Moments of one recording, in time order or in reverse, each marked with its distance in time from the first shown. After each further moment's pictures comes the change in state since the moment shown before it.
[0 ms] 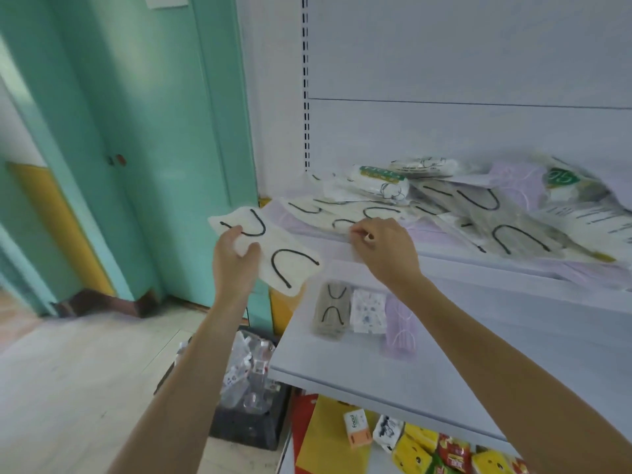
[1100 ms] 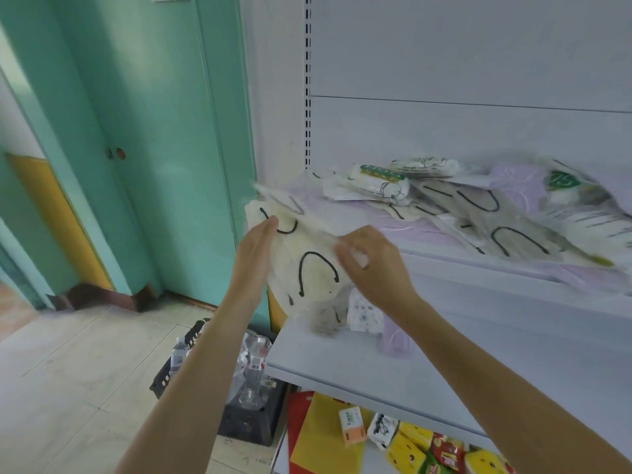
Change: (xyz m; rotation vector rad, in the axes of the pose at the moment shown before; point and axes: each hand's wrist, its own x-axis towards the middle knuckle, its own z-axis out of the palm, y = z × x) left_hand -0.019 0.018 0.015 -0.243 -0.287 -0.056; right_hand -0.032 -0.033 -0.015 0.311 -0.060 0.005
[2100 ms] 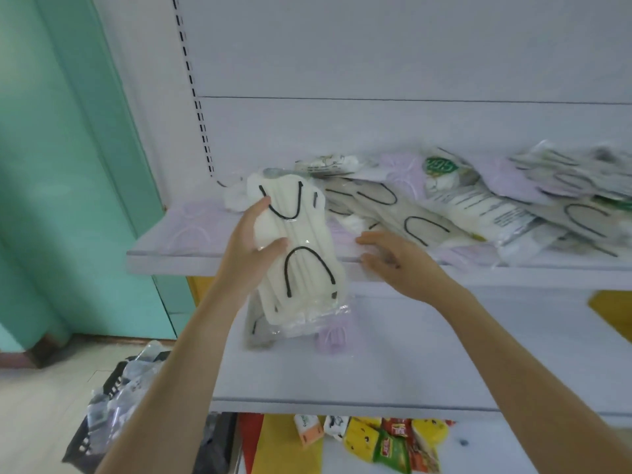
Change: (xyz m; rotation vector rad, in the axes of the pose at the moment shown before) left_hand -0.001 0.024 0.113 0.180 -0.365 0.246; right_hand -0.021 0.096 -0.131 -0.265 -0.148 0.197
